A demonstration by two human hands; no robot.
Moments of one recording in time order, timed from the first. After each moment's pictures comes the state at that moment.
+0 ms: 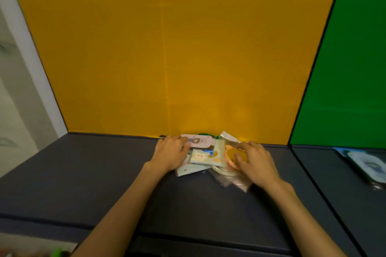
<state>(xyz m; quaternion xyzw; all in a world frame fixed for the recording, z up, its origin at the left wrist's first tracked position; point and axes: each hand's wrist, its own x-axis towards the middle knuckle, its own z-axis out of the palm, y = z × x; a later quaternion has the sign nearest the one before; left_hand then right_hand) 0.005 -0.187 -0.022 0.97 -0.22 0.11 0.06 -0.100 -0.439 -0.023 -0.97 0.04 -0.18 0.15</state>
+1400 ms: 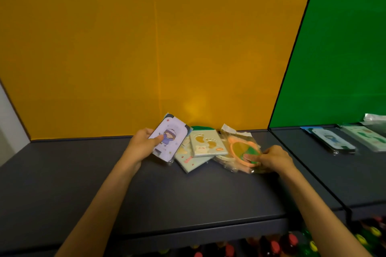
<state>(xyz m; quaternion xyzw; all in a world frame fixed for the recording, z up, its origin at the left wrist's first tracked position) 0.011 -0.100 0.002 0.80 -0.10 -0.07 0.58 -0.131 -0.461 -0.039 -0.85 0.38 -0.04 0.36</state>
